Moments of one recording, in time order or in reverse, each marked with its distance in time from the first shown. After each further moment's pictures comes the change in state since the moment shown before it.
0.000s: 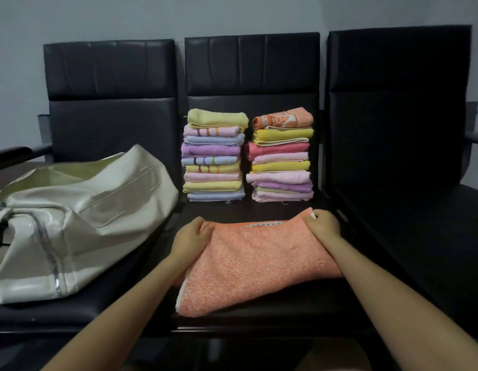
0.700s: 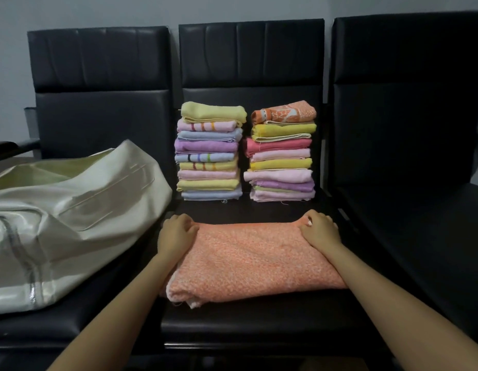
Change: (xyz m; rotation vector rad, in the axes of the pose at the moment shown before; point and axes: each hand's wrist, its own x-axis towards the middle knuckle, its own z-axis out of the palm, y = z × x) left_hand 0.047 -0.043 0.017 0.245 0.104 -0.009; right_hand 0.010 0.010 0.015 -0.364 -0.042 -0.132
